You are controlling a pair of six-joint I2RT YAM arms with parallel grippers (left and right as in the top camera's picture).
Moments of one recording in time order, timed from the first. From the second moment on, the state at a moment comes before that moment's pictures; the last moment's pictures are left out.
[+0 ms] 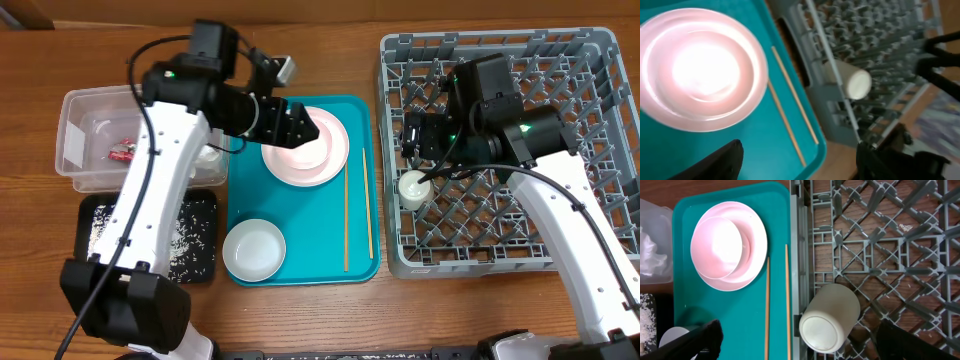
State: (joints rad) left arm -0.20 1.76 1.73 -1.17 0.60 -0.01; right arm 0.28 1.51 1.48 -1.05 -0.11 0.36
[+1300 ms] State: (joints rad) left arm -0.24 2.15 1.73 -0.97 0.22 -0.39; right arm 0.28 1.51 1.48 -1.06 -0.12 0.36
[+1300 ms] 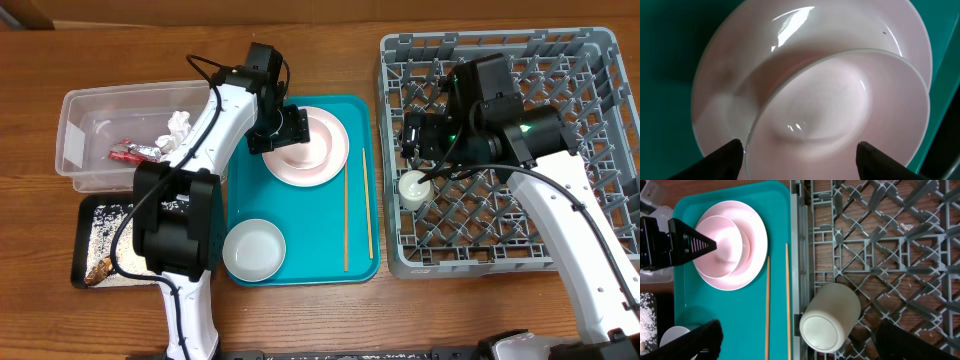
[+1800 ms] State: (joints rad) left arm -0.24 2.16 1.73 -0.98 0.16 -0.40; right arm 0.28 1.51 1.48 -1.06 -0.12 0.36
